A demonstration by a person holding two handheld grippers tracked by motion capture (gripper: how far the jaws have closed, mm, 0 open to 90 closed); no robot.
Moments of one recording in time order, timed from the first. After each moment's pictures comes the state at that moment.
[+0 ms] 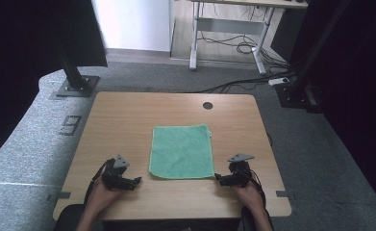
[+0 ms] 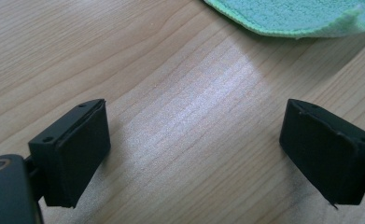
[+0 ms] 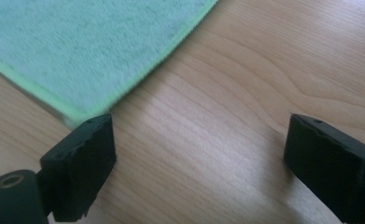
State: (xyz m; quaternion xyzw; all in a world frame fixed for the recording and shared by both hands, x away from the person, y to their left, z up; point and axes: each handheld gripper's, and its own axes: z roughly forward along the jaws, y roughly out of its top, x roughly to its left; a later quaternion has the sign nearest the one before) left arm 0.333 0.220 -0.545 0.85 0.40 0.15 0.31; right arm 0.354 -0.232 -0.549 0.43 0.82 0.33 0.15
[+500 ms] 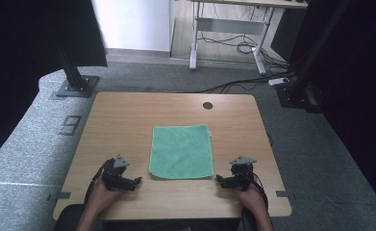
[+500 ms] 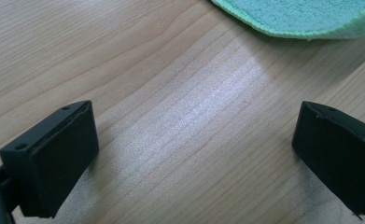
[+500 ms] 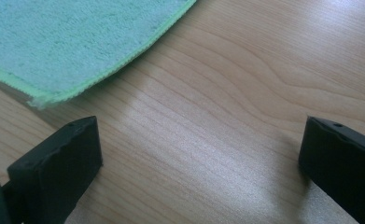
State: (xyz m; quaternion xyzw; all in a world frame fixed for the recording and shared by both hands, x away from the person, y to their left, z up) left arm 0.335 0.222 -0.549 0.84 0.41 0.15 0.32; right arm 0.349 -0.238 -0.557 0.44 0.81 0.34 0.18
